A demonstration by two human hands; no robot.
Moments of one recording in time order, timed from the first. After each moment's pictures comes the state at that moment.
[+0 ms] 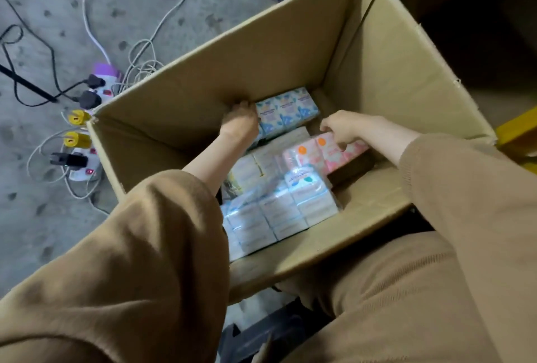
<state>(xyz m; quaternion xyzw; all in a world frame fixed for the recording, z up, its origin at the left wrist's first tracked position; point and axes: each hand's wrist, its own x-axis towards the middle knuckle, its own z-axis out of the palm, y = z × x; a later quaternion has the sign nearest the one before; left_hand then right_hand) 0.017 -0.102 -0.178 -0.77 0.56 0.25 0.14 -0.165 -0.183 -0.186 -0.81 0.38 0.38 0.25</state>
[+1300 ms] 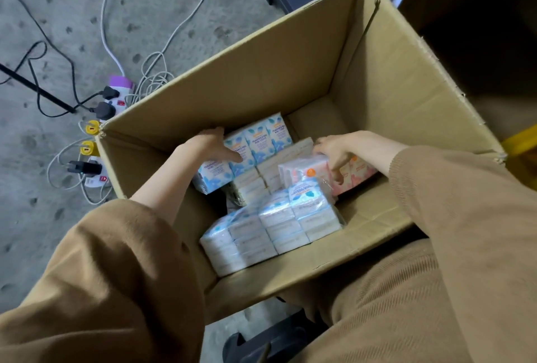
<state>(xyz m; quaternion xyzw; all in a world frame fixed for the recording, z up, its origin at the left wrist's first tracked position) 0.064 -0.079 -0.144 -0.78 0.43 0.40 0.20 -0.154 -0.170 -0.196 -0.79 0.28 0.46 0.28</state>
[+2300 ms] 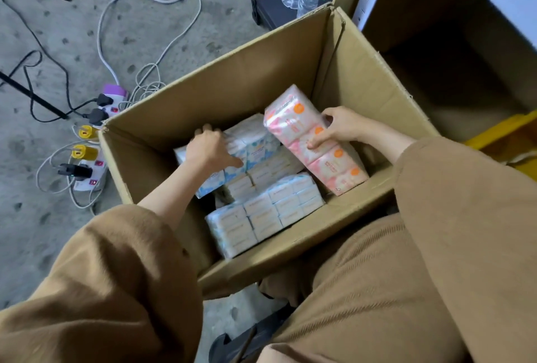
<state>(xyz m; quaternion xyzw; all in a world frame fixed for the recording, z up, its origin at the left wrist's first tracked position) 0.031 -0.056 -0.125 -0.82 0.50 0.25 0.13 -0.194 -0.177 -0.127 -0.69 0.51 0.11 0.50</state>
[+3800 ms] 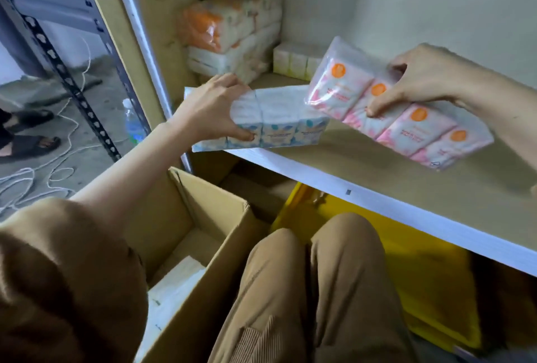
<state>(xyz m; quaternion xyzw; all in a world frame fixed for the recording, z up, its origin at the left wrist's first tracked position) -0.204 -0.102 0.195 -0.45 0.88 -0.01 -0.14 -0.467 -0.007 0.265 -0.59 0.79 -0.13 0.09</state>
